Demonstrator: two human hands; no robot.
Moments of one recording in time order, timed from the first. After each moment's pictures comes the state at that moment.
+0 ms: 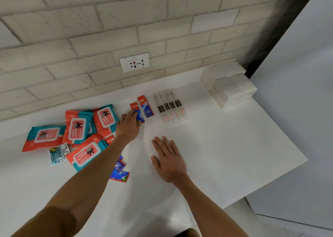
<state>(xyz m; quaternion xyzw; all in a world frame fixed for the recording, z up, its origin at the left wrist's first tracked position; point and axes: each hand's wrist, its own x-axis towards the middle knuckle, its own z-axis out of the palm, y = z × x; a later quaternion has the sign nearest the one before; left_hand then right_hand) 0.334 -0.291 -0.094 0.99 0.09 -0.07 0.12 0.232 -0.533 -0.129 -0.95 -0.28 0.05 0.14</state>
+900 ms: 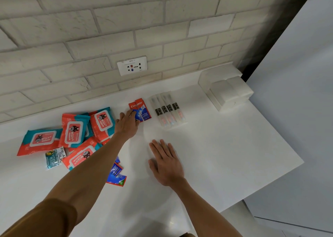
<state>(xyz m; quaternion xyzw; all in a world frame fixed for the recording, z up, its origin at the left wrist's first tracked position) 0.362 -0.288 -0.098 0.99 0.09 -0.07 0.11 0.233 -0.533 -0.127 -0.95 -0.28 0.04 0.13</state>
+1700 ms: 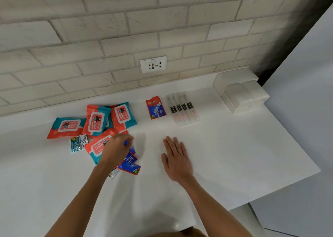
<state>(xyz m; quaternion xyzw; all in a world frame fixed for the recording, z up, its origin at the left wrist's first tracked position) 0.190 -0.249 -0.039 0.97 0.11 -0.03 0.24 0.219 -0.524 -0.133 -0.96 -0.25 0.04 0.13</state>
